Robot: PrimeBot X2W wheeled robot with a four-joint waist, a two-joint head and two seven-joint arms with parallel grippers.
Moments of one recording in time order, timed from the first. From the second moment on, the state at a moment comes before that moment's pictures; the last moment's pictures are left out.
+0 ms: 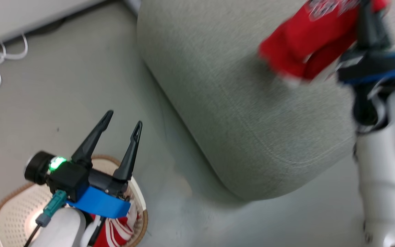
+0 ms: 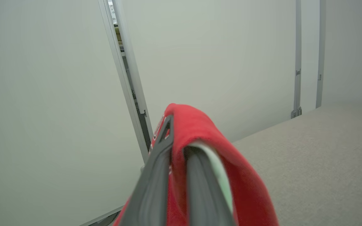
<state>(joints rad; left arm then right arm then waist) -0.24 0.35 -0.38 0.08 -0.28 -0.12 -0.26 -0.78 -0.05 -0.09 0.39 0.39 0.13 -0.16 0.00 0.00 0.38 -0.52</state>
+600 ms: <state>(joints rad) -0.42 0.42 -0.41 -0.03 -0.24 -0.12 -0.24 -1.14 -0.15 -0.63 0.67 0.08 0.13 -0.16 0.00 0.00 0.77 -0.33</state>
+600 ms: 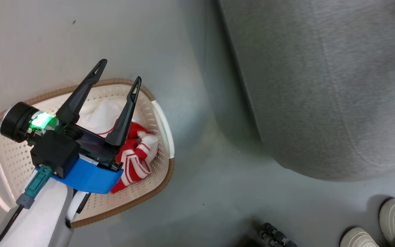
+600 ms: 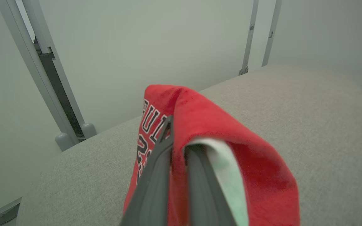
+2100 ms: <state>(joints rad) -0.16 0.13 -0.23 0.27 -0.31 -0.13 -0.26 -0.37 -0.05 -0.28 0.38 0.05 0.13 -0.22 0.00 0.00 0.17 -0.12</state>
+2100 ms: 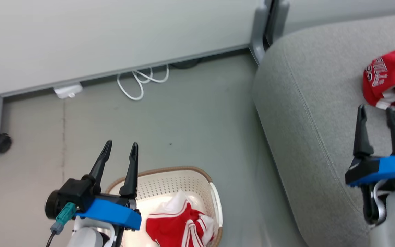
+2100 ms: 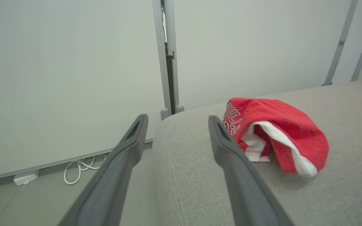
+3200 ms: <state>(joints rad) -0.09 0.13 -0.15 0.40 -0.32 -0.13 -0.26 0.03 -0.05 -0.10 0.07 0.10 0.13 -0.13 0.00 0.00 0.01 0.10</state>
